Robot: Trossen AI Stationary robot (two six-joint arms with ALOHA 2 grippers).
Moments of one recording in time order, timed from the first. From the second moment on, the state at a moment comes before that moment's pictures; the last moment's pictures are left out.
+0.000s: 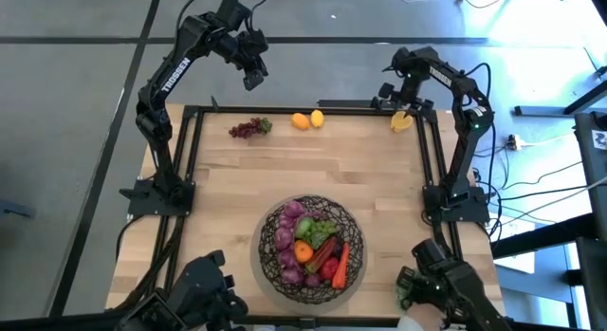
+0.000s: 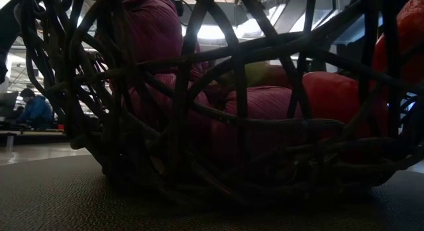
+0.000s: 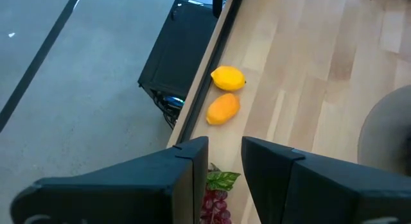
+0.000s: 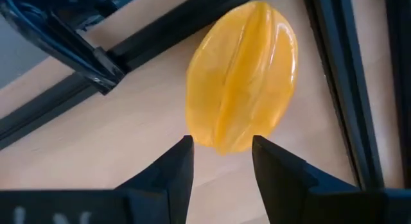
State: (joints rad) left arm 0.91 1.85 2.26 -1.29 0.28 0.42; right arm -1.20 1.97 1.60 -1.32 -0.09 0.89
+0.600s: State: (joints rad) left arm 0.96 1.85 2.26 -1.29 0.28 0.43; right arm -0.90 1.97 1.71 -1.57 0.16 0.75
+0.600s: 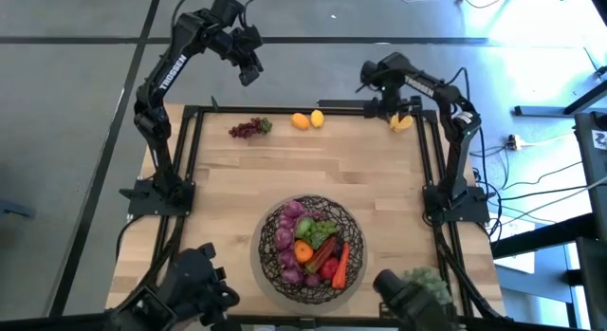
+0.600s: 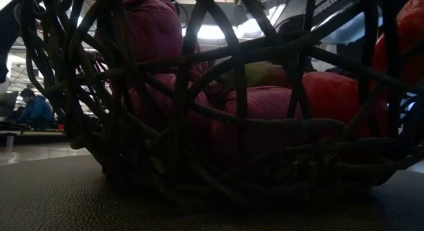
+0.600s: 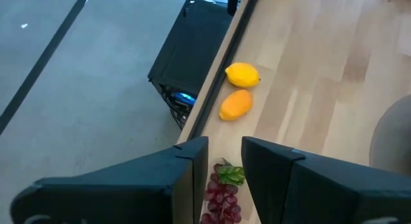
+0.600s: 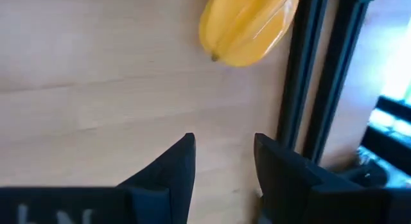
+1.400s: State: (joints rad) left arm 0.99 1.85 2.26 -1.28 0.37 0.42; right arm -0.91 1.97 1.48 -1.23 0.42 0.99
